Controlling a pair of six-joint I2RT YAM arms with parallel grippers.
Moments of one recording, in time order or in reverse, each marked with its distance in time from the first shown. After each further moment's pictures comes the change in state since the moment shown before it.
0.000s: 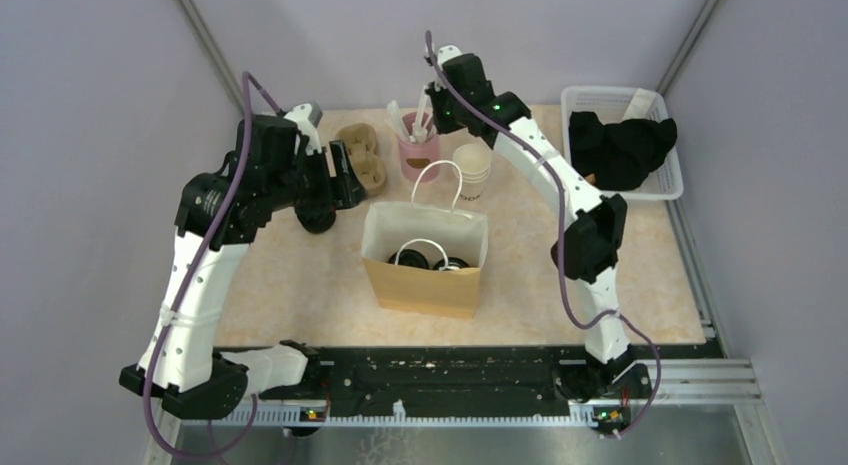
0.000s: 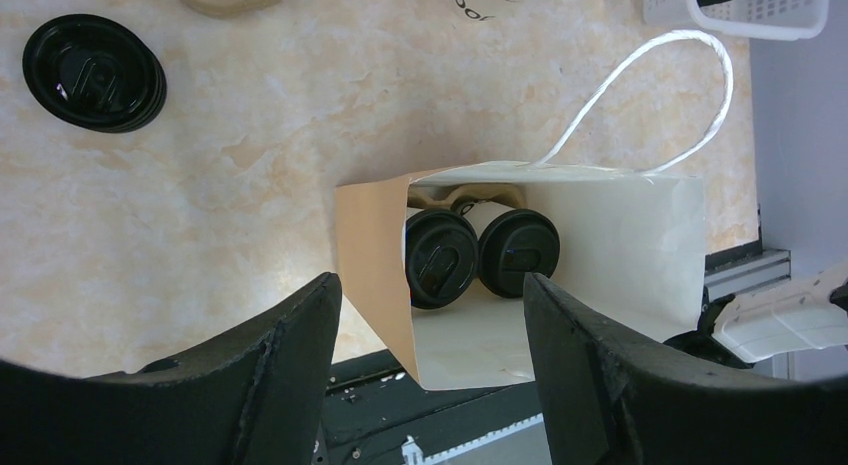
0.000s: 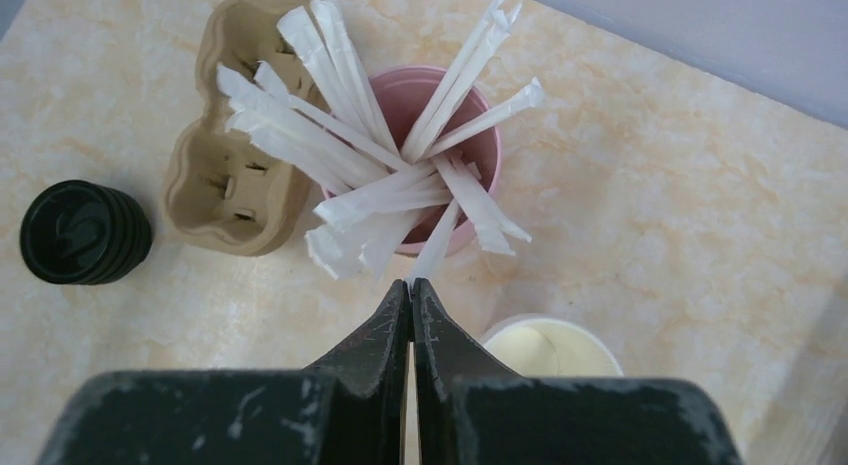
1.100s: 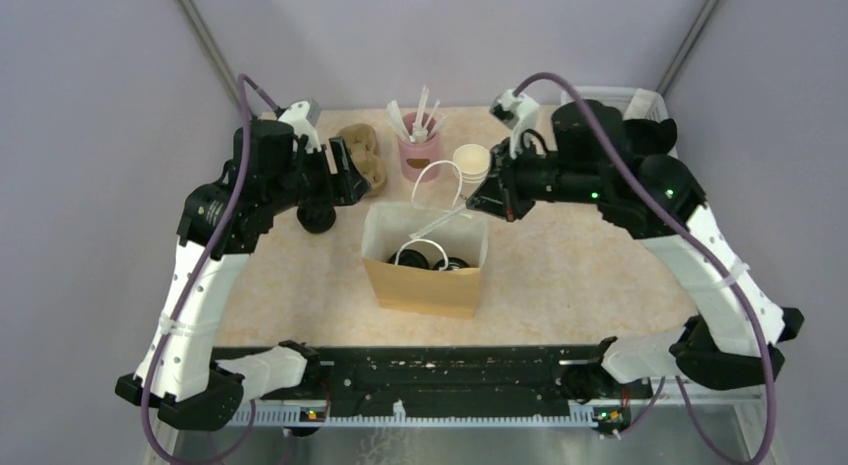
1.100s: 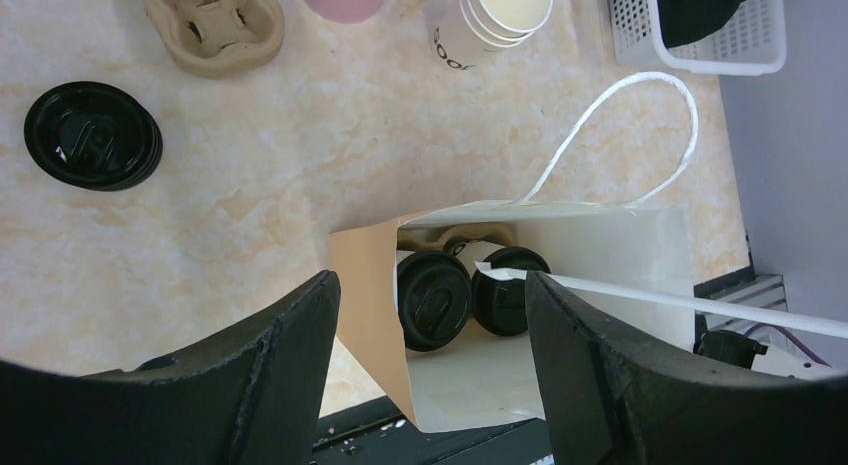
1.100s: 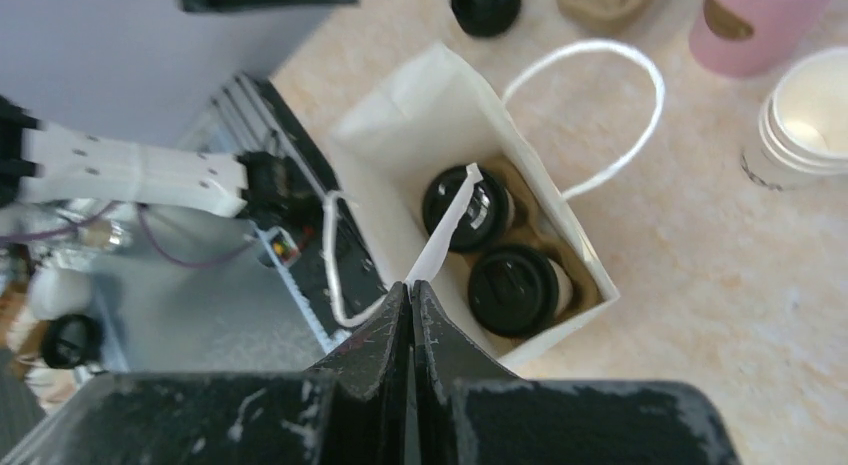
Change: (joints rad) left arm 0.000 -0.062 -0.109 0.165 0.000 0.019; right arm 0.208 -0.894 -0.417 -0.335 -0.348 0.164
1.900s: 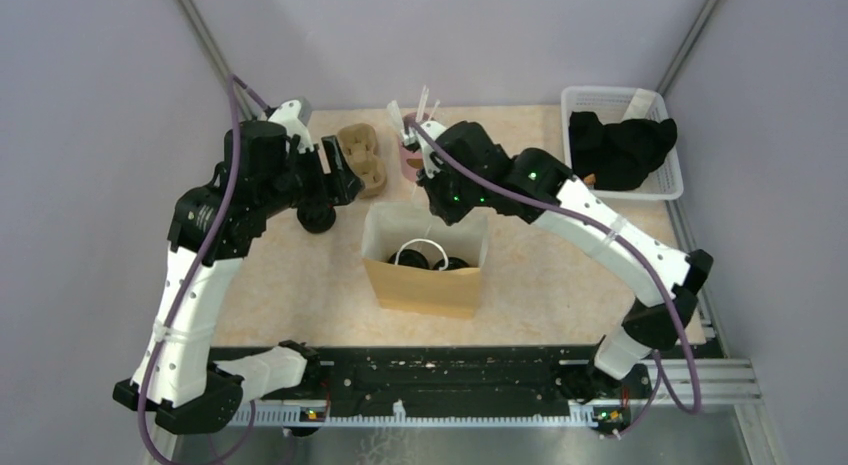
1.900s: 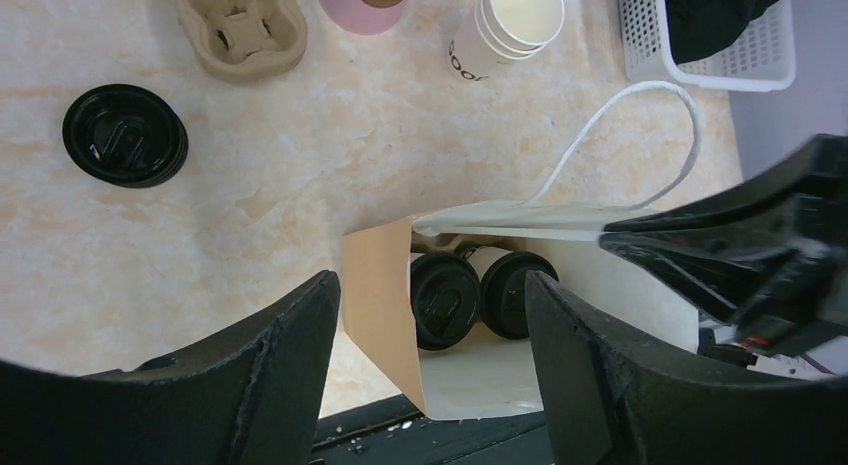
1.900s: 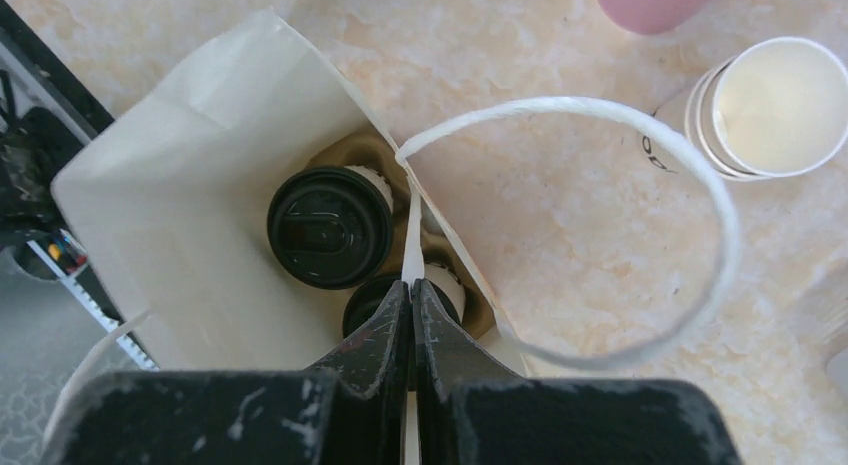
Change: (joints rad) left arm 0.000 -0.009 0.035 -0.035 -0.043 0.000; right arm 0.165 0.312 -0.002 0.001 0.373 -0.154
